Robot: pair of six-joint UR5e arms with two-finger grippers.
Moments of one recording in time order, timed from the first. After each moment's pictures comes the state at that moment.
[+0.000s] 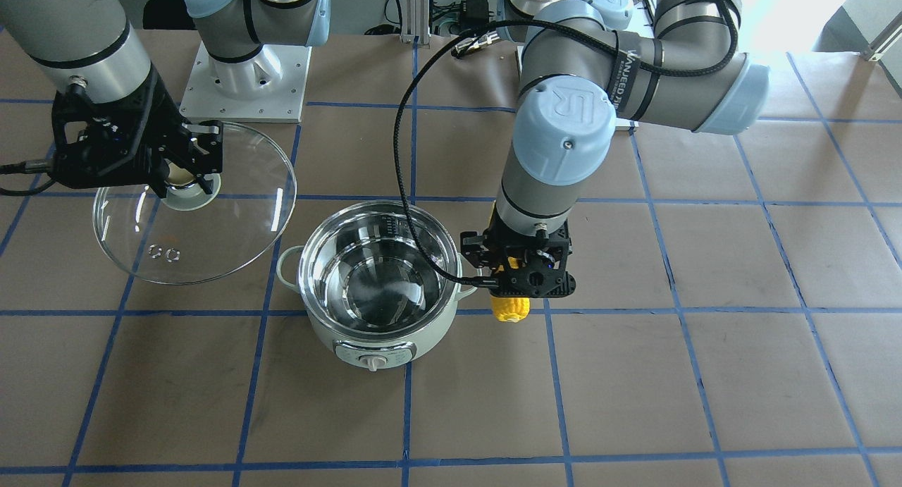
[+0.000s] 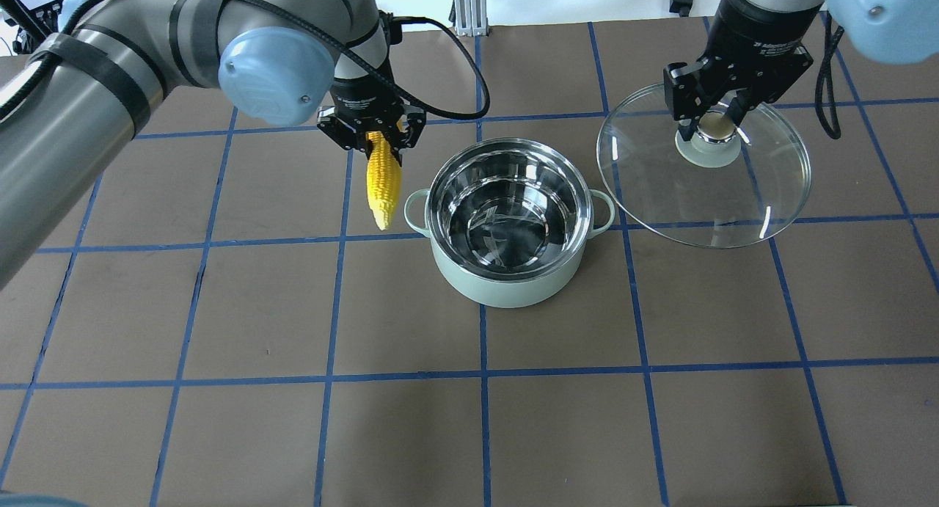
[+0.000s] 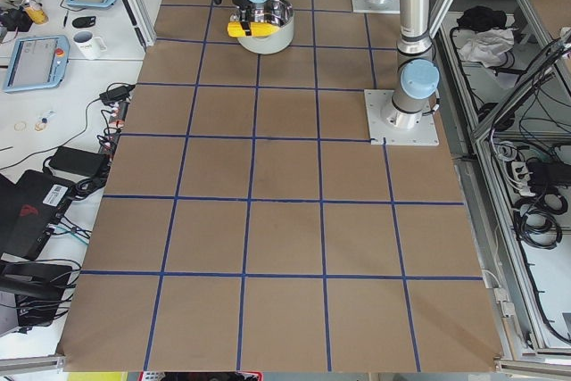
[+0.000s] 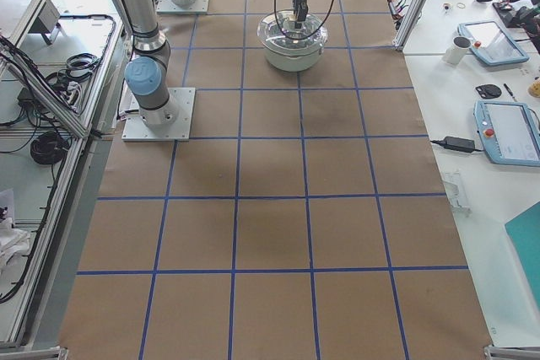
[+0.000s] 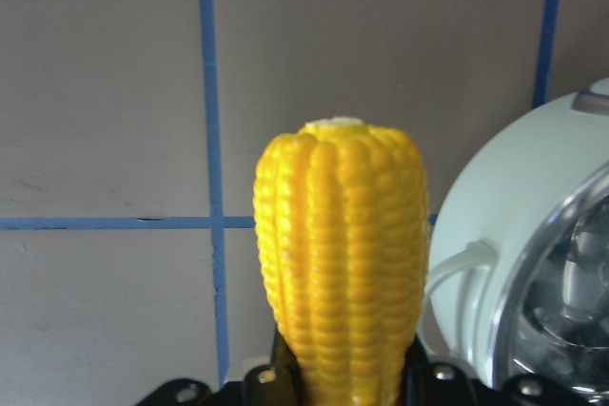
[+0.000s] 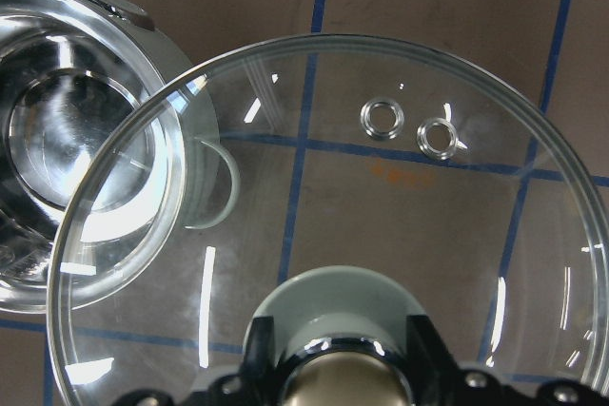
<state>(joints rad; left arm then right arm) -1.77 -1.91 -1.45 -1.42 1.57 -0.20 1.54 -1.50 1.49 -1.53 -1.60 -0.17</state>
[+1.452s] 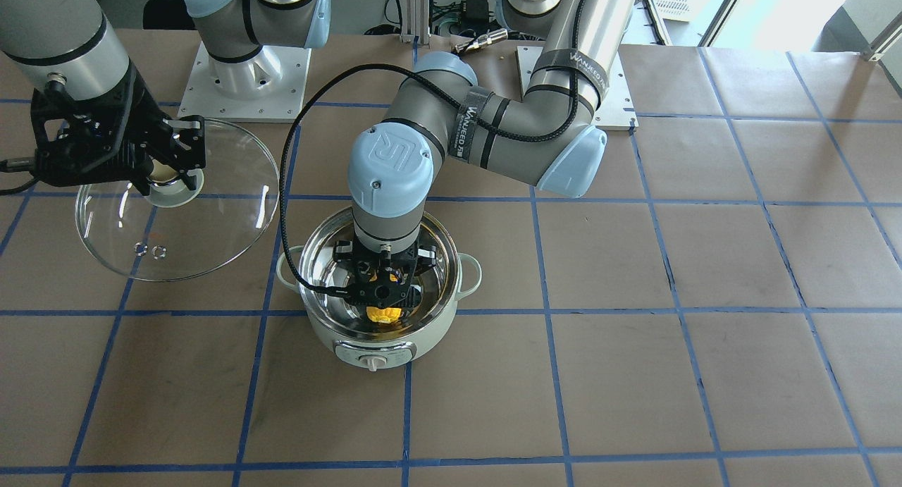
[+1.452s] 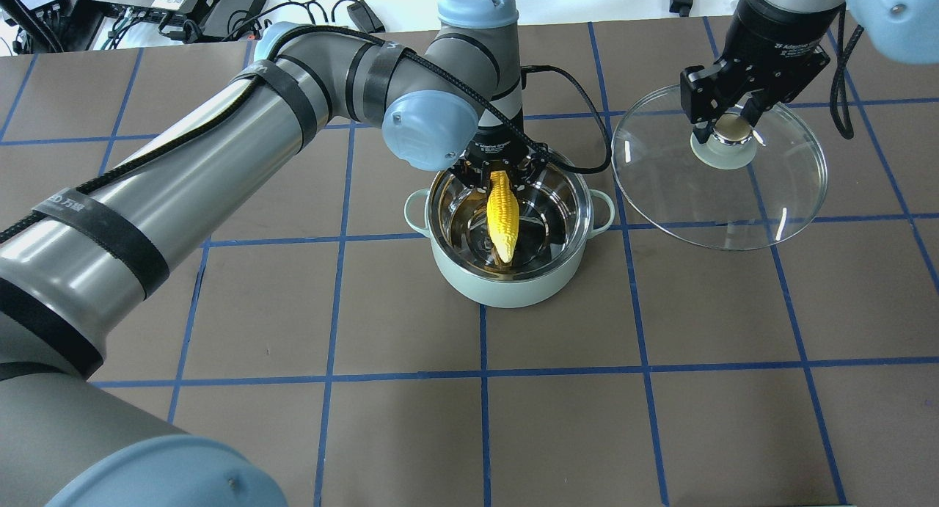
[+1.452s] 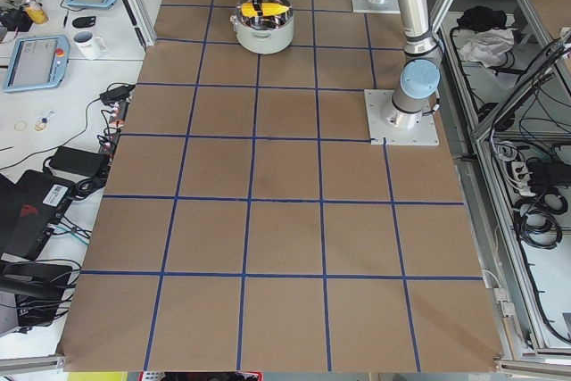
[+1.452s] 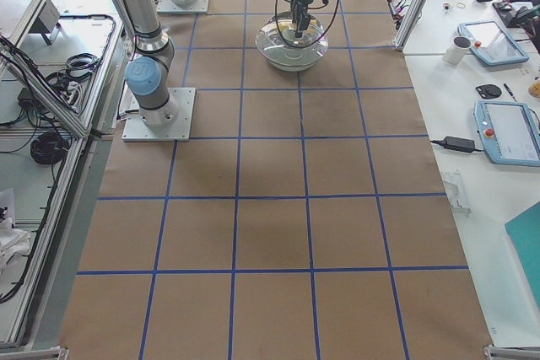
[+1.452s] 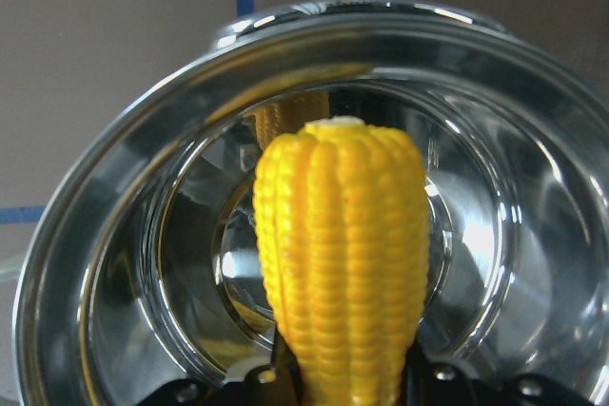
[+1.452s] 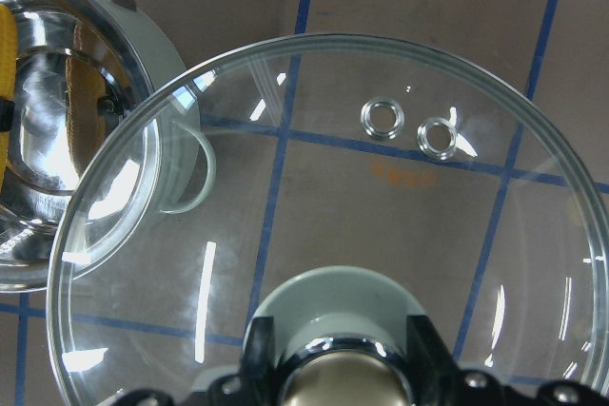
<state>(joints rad) -1.98 -2.09 -1.37 -1.32 1.46 -0.38 1.51 -1.51 1.50 -1.53 -1.61 -0.24</state>
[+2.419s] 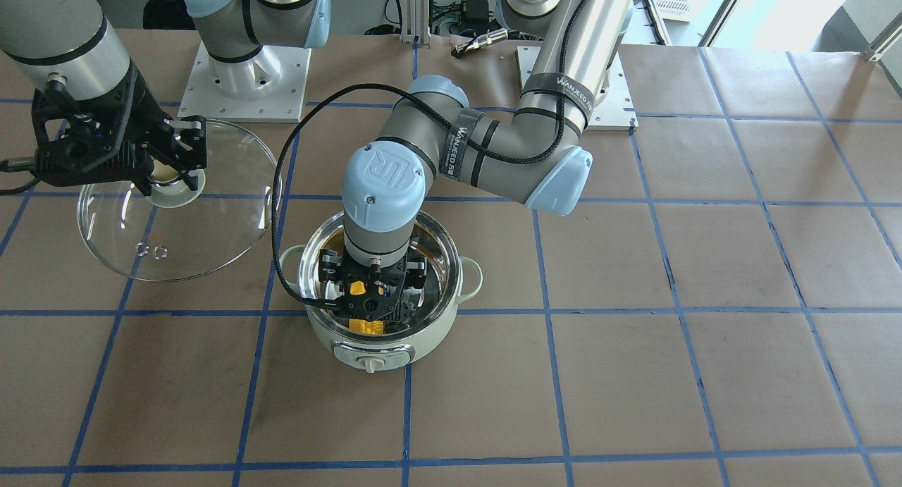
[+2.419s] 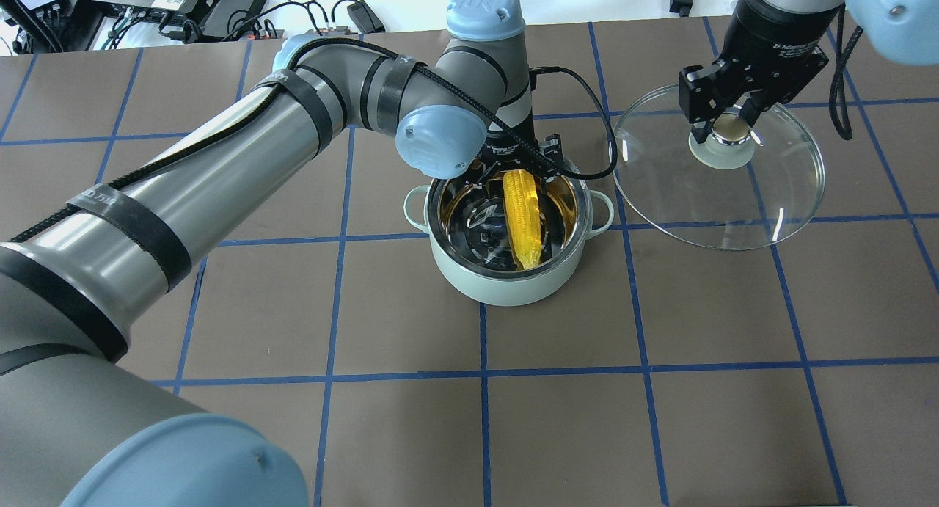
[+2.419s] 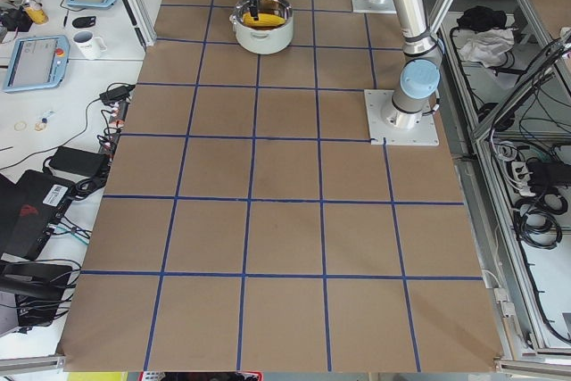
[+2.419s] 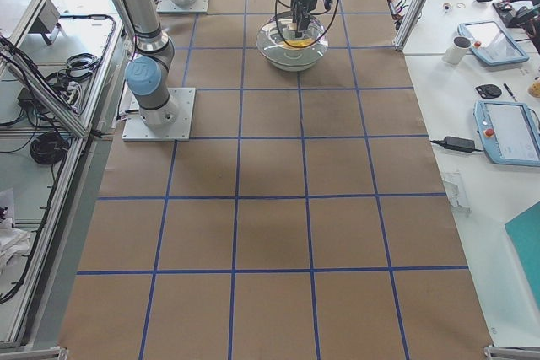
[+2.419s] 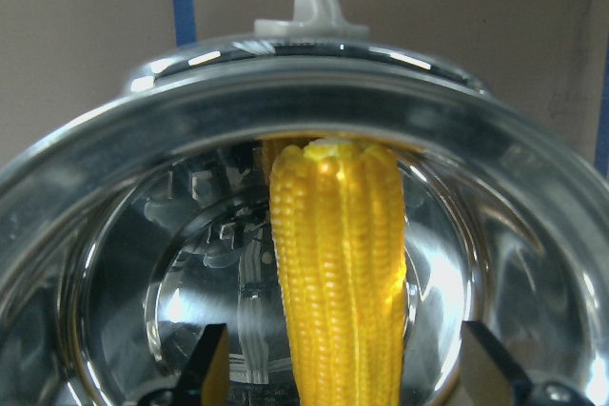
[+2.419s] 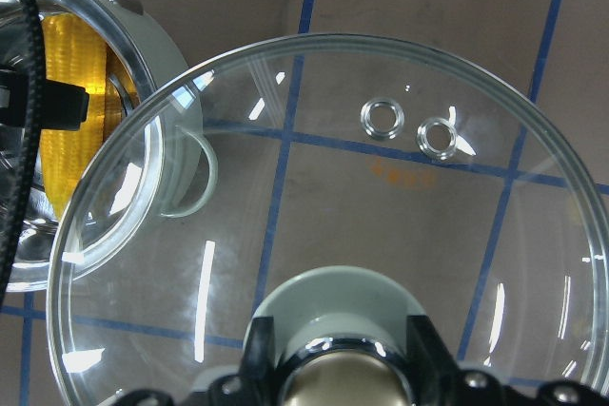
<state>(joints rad) -1.98 -2.13 -1.37 -1.24 1.43 -0.39 1.51 -1.51 1.50 -1.53 -1.60 -0.23</state>
